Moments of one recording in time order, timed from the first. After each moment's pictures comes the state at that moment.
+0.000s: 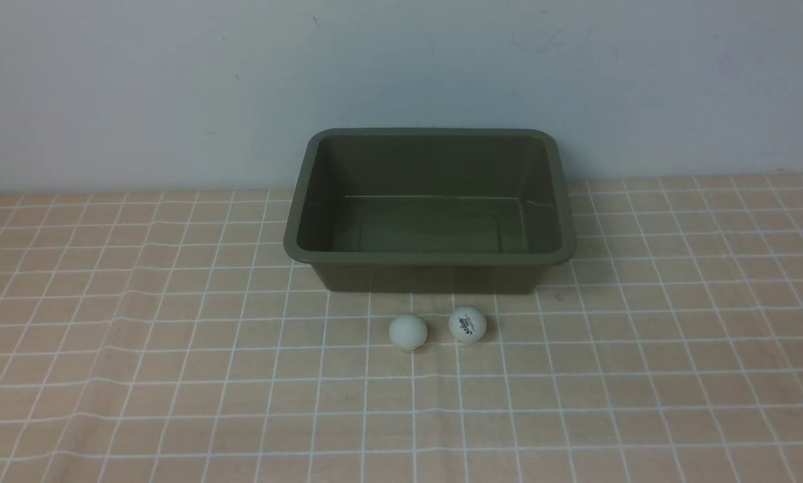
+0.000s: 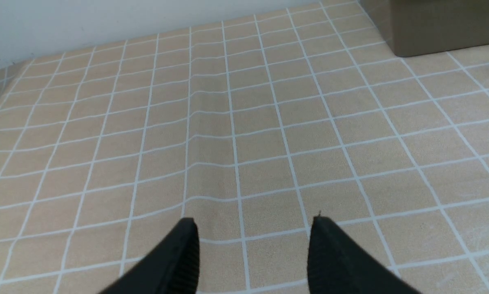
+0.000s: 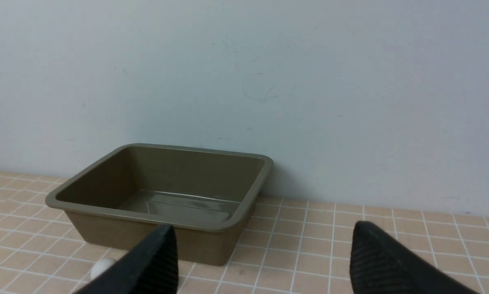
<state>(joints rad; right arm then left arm) 0.08 -0.01 -0.39 0.29 0.62 -0.18 -0.02 -0.01 0.02 -0.05 0.42 0.16</state>
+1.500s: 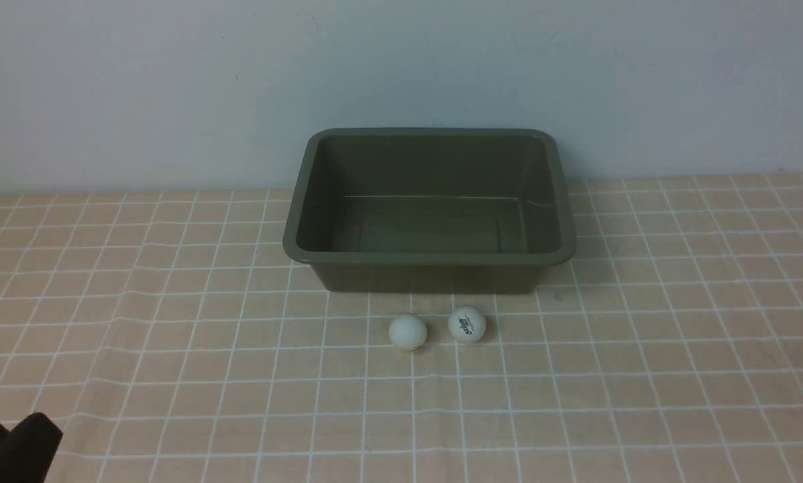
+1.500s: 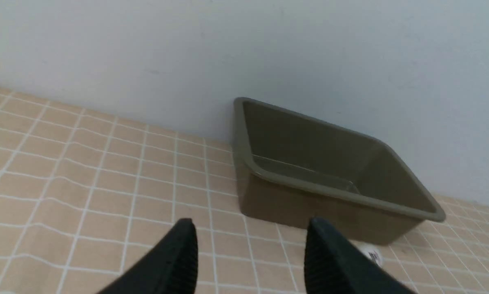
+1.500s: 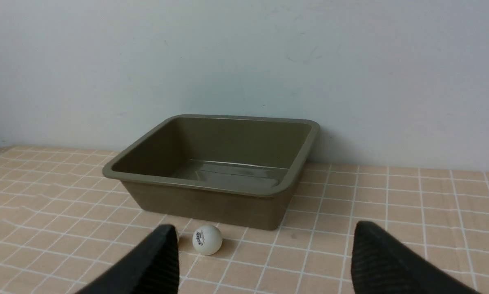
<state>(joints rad) 0.08 -0.01 -0.39 0.44 0.72 -0.24 -0.02 0.01 -0.14 -0.61 0.35 0.17</state>
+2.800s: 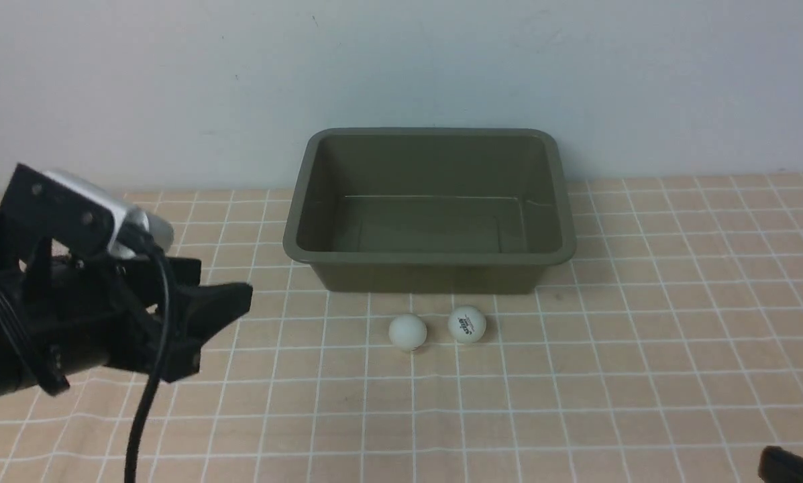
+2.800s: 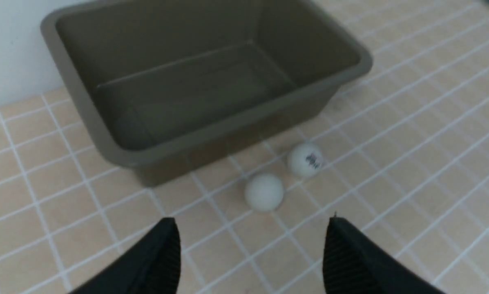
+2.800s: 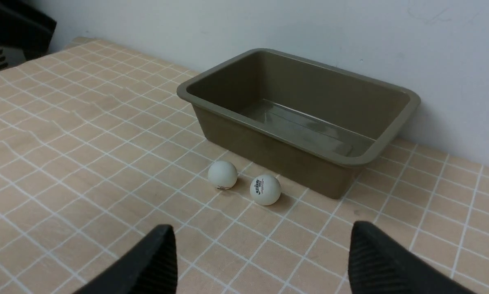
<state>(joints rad) 0.08 0.25 -0.39 0.82 0.76 -0.82 -0.02 1.04 -0.61 -1.34 0.60 1.39</state>
